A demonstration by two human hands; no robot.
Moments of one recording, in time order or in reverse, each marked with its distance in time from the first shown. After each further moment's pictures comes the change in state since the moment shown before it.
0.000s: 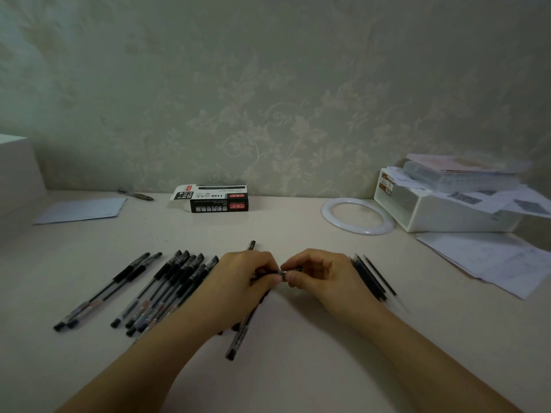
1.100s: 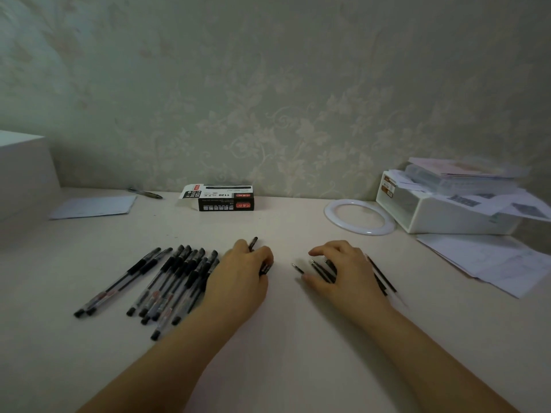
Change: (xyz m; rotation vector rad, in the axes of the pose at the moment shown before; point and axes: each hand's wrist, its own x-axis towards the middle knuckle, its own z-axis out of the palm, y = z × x) left_hand -0.005 -0.004 0.014 0.321 0.094 -0.220; right_hand -0.005 0.011 -0.012 -0.829 0.182 0.027
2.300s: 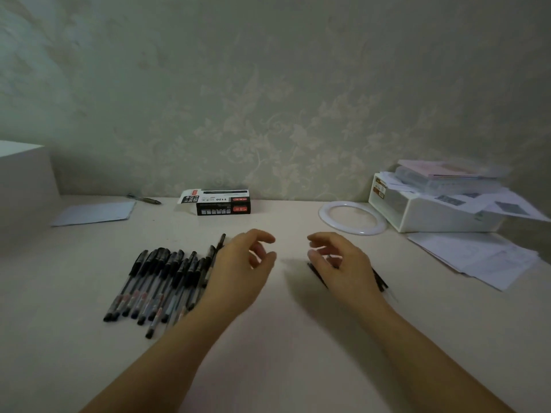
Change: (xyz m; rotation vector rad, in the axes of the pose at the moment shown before) left_hand -0.001 0.007 -0.011 -0.568 0.183 -0.019; right_hand -0.007 -0.020 -0.014 0.476 0.184 0.056
